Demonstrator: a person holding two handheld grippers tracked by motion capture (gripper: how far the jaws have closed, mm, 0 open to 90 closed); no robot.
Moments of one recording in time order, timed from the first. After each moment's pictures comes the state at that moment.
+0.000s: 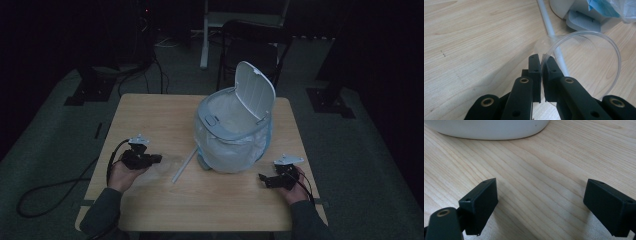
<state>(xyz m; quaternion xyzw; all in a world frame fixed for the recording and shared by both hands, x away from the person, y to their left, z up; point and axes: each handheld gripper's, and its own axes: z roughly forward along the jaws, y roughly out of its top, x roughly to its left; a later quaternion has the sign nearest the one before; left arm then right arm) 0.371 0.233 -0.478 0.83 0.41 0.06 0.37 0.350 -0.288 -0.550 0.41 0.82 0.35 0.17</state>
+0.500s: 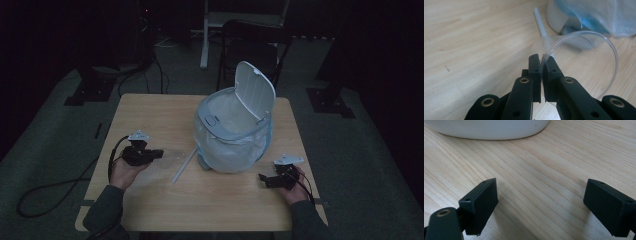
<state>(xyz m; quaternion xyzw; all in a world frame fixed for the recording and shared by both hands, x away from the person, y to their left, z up) 0.374 0.230 -0.461 0.81 0.41 0.08 0.40 0.350 -0.288 -0.550 0.41 0.82 0.35 0.17</state>
